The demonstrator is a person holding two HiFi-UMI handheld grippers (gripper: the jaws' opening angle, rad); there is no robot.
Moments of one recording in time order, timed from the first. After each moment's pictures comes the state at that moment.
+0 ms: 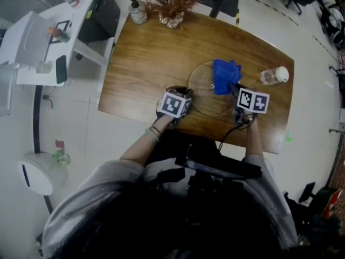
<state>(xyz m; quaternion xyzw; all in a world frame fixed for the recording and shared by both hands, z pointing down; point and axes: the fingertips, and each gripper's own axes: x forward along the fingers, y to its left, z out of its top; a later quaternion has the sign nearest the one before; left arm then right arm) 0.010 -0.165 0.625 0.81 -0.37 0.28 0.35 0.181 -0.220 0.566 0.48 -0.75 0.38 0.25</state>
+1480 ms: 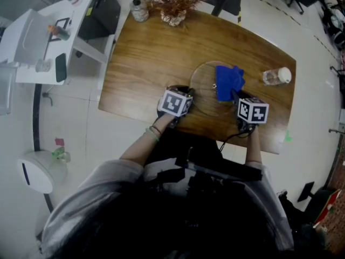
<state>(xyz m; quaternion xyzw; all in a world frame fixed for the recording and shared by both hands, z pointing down) 0.012 -0.166 0.621 0.81 -0.36 0.27 0.37 0.190 -0.189 0.571 0.49 -0.74 0.32 0.33</state>
